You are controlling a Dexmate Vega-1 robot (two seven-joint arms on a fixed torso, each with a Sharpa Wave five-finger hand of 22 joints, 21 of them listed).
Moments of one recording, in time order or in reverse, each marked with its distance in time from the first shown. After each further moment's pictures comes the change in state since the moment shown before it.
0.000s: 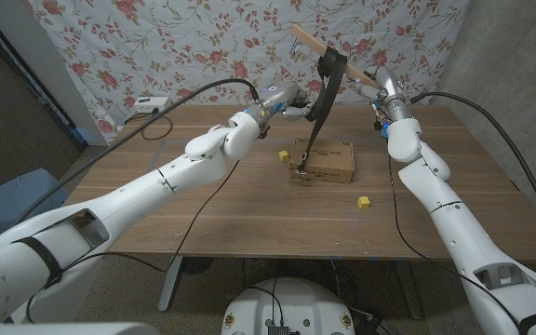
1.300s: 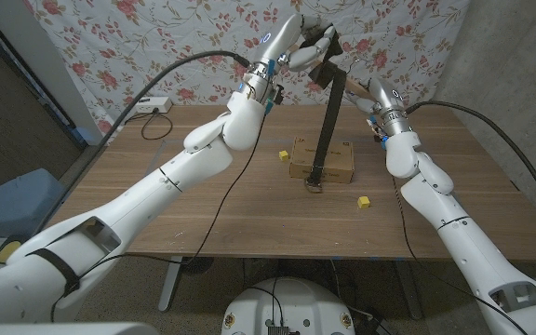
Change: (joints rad) left arm 0.065 -0.106 -0.160 -0.069 -0.083 -0.243 0.367; left_hand 0.004 -0.004 0.002 -0.002 -0.004 0.008 -0.005 -0.014 -0.009 0.004 -0.004 -0.004 0.000 0.003 -0.001 0.000 0.003 0.000 0.000 0.007 0.001; right arm -0.100 -0.069 -0.043 -0.099 -0.184 0.007 -0.056; right_hand 0.000 0.000 -0.004 0.005 -0.004 -0.001 -0.006 -0.003 -0.005 0.002 0.002 -0.010 0.000 0.000 0.000 0.000 0.002 0.000 0.000 0.000 -0.002
